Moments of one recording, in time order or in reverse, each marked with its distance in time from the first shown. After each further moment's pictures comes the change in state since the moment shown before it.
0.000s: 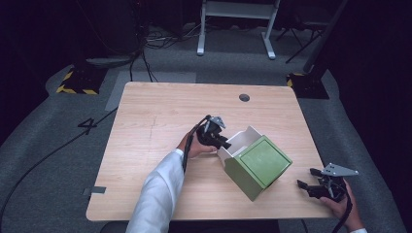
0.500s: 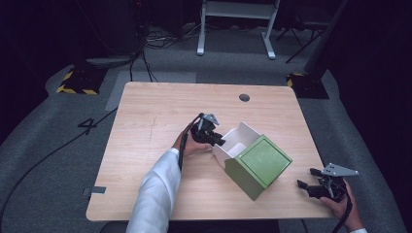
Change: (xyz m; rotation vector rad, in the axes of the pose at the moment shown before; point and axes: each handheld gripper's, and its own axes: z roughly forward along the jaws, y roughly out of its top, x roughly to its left) left arm 0.014 -0.012 -0.009 -0.035 0.038 -0.052; right arm 0.000 0.000 0.000 0.000 0.000 0.000
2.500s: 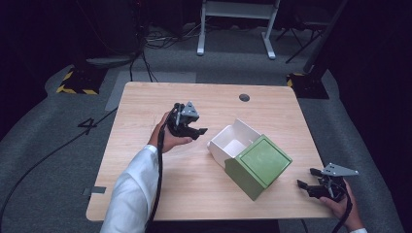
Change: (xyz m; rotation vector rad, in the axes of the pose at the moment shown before) left arm -0.026 -0.004 -0.100 -0.064 0.335 0.112; right arm 0.000 0.000 0.000 0.000 0.000 0.001
